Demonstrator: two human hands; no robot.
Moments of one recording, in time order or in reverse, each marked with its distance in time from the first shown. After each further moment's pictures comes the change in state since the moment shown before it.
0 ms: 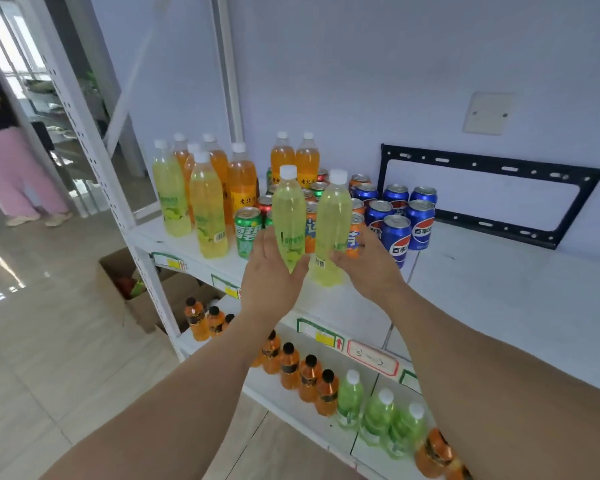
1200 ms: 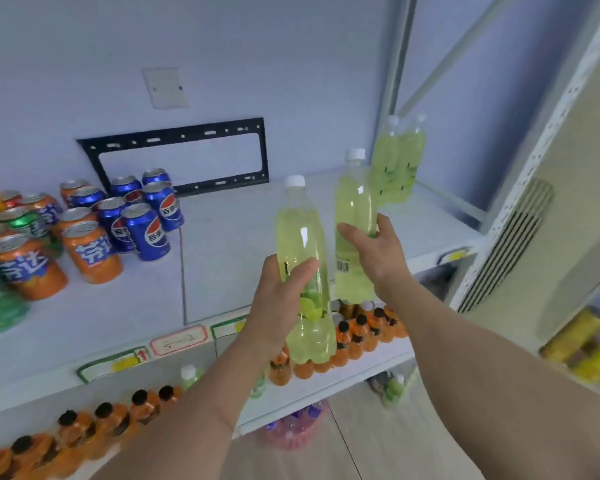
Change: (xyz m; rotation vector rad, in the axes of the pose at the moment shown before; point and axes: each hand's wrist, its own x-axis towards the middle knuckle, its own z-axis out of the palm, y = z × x) left_hand -0.163 0.200 0.047 -1.099 -1.055 0.004; right_hand -0.262 0.055 -0.190 0.248 0.999 0.336
